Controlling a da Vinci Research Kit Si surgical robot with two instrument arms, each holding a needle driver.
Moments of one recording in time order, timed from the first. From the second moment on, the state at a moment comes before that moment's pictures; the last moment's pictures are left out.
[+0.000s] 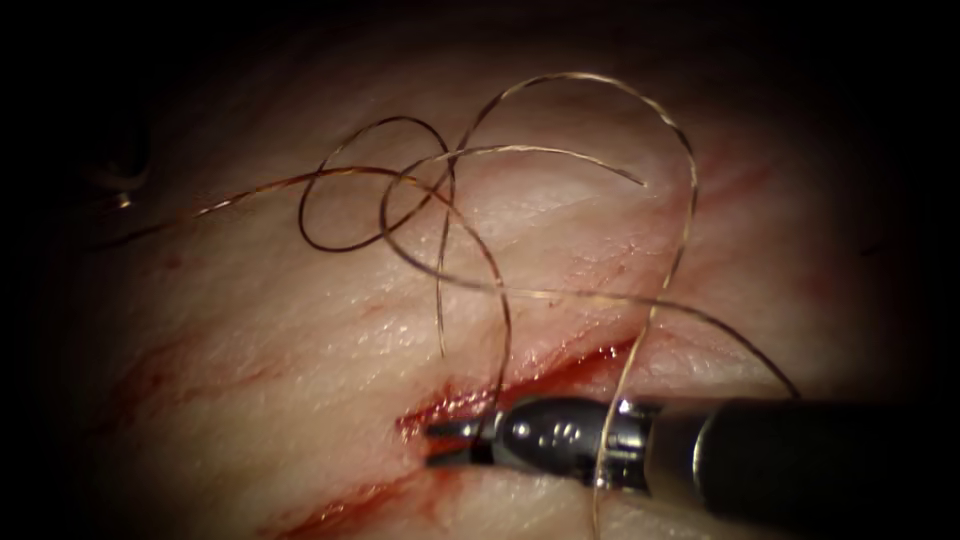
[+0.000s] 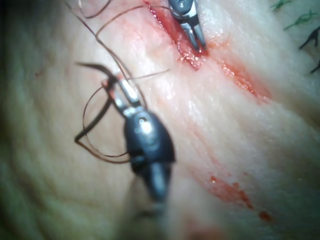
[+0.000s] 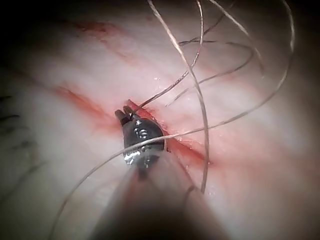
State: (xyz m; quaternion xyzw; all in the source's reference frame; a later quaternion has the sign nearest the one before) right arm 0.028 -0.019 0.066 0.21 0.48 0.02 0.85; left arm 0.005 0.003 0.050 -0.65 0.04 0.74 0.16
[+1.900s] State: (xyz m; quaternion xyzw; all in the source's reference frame) right arm -0.004 -0.011 0.042 0.16 0.43 0.15 0.88; left arm 0.006 -0.004 0.058 -0.63 0.01 0.76 0.14
